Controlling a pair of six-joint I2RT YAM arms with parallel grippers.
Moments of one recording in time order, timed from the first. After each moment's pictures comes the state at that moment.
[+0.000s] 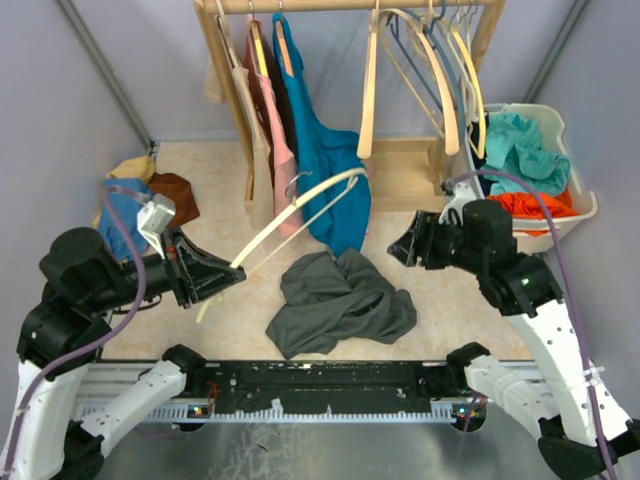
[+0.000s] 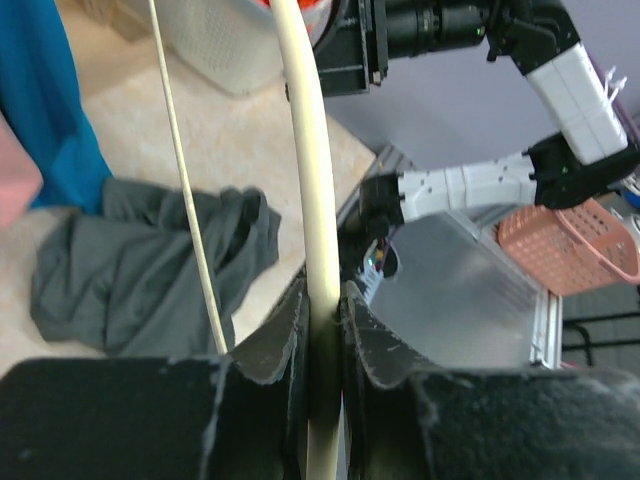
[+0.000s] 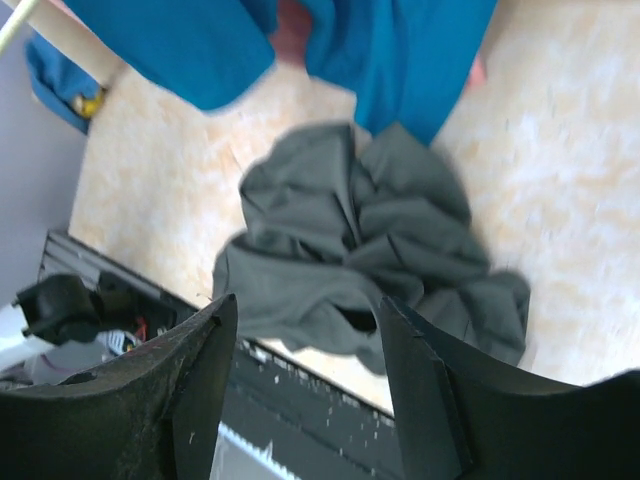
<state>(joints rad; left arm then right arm) -0.51 0.71 1.42 -0.81 0.62 -0.40 0.42 0.82 1.17 -0.84 -0.21 0.47</state>
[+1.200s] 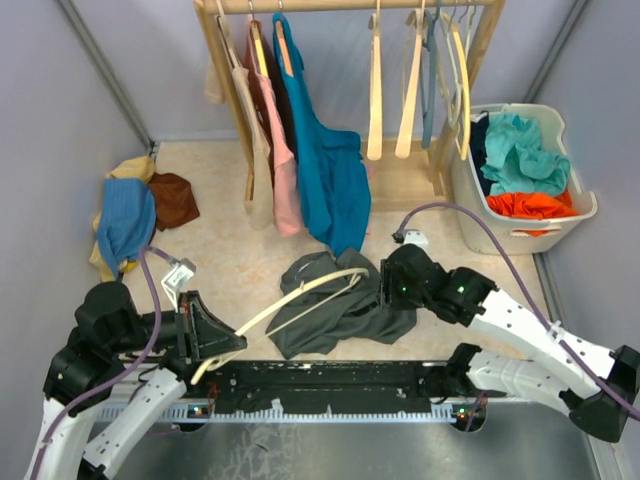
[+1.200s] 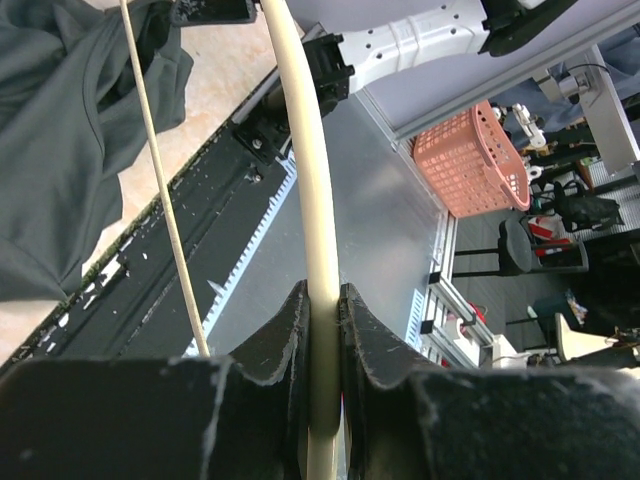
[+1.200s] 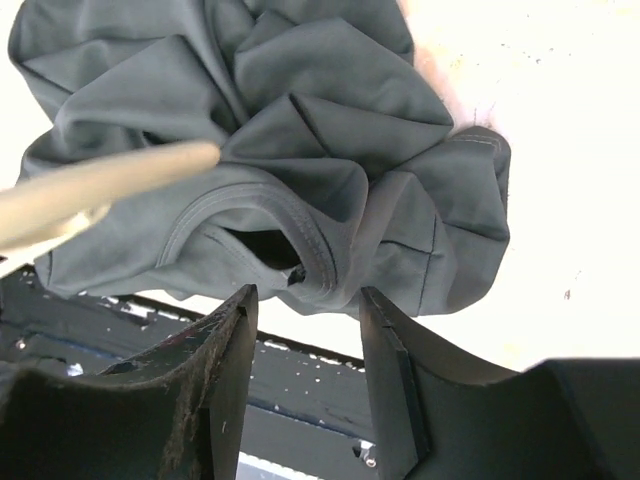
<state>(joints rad) -0.51 0.33 0.94 -0.87 0.81 -0.61 0.89 0.88 0.82 -0.86 0.23 0.74</state>
